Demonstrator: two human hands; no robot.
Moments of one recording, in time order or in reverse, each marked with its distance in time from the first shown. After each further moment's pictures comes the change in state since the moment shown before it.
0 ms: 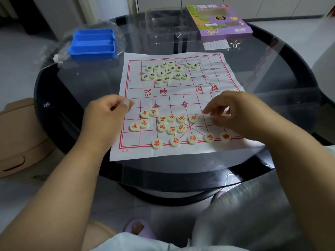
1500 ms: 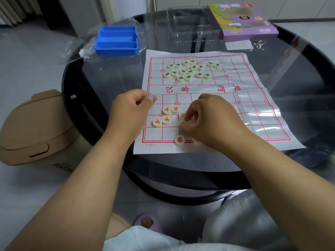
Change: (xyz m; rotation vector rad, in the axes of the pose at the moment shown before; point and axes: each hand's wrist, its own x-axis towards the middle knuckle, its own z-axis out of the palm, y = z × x) left_hand 0.003 0.000 -0.001 -0.014 -0.010 0.020; right_hand 0.021 -0.077 0.056 -0.107 0.118 -0.021
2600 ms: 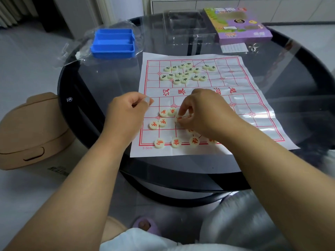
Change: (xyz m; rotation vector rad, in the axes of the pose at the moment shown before) left_hand 0.000 0.002 -0.001 0.014 -0.010 0.001; right_hand 0.023 -0.001 -0.008 -0.050 -0.109 -0.002
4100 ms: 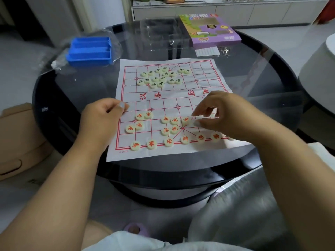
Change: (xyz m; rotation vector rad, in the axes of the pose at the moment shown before) left_hand -0.003 0.001 0.003 -0.027 0.032 -0.033; right_hand -0.051 0.078 -0.039 0.173 0.008 -0.042
